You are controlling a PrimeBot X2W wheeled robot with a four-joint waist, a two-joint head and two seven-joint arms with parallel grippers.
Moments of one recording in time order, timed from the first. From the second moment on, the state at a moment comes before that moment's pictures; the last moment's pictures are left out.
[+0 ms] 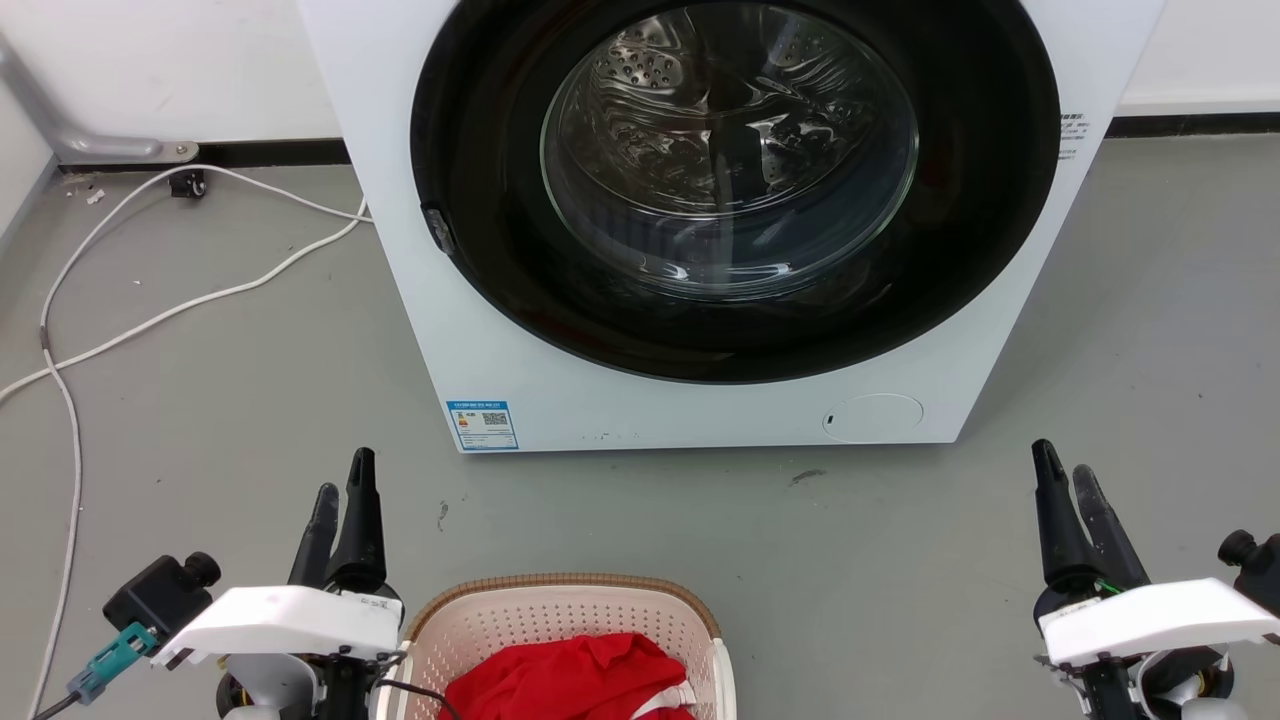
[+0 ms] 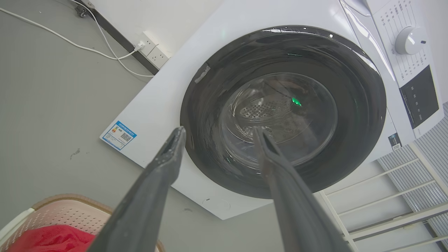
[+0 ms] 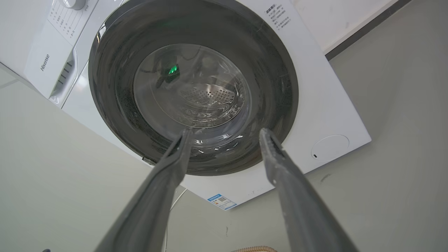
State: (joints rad) left arm -0.07 0.05 0.05 0.13 -0.90 -0.06 -0.06; right arm -0.04 -0.05 -0.05 0.12 0.78 0.13 -0.06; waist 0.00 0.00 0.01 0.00
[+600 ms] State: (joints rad) left arm -0.06 0.05 0.03 0.11 -0.66 -0.05 -0.12; right arm -0.02 -0.05 -0.03 0.10 0.52 0.13 -0.12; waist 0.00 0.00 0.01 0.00
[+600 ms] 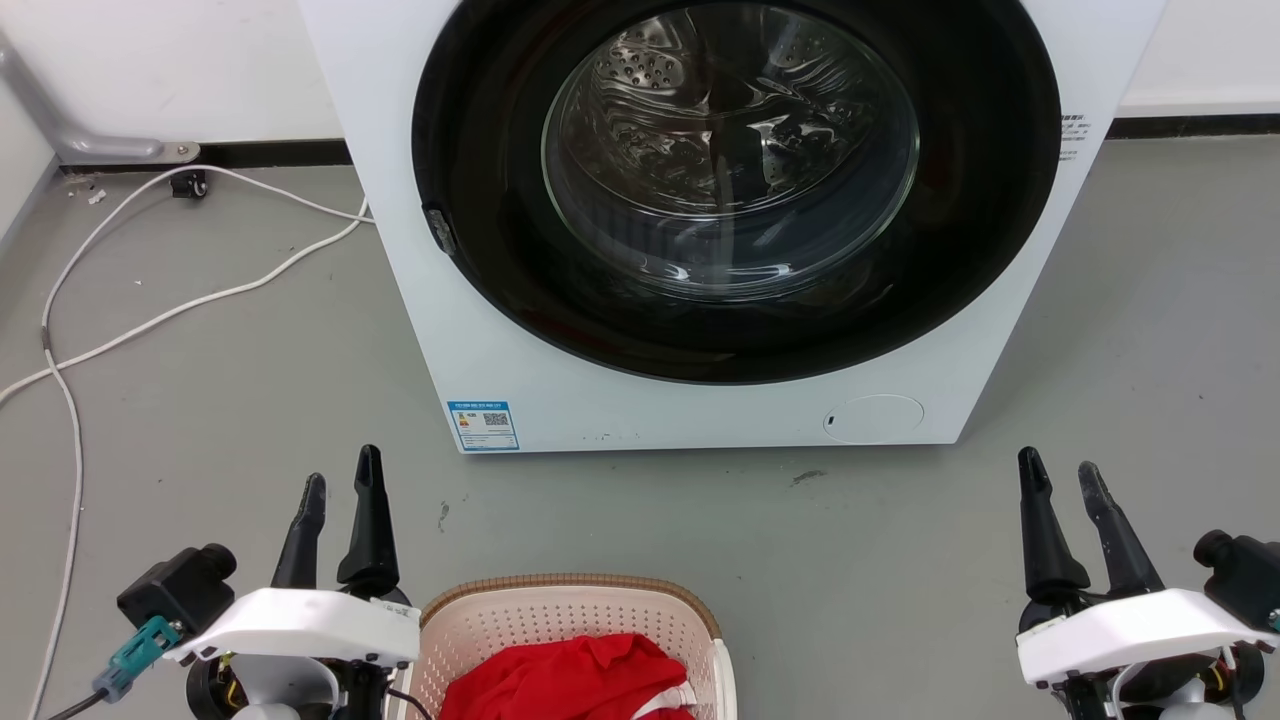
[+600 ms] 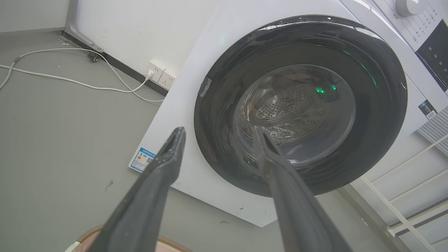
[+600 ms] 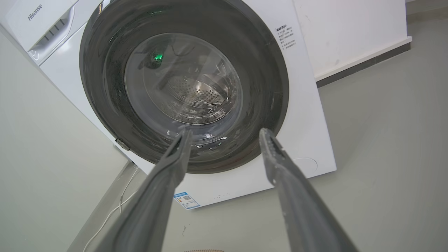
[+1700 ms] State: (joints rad) left arm -0.03 0.05 0.02 0.11 -0.31 -0.04 -0.20; right arm 0.01 -0.05 -0.01 0.08 0.17 0.13 -0.20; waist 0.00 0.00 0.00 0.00
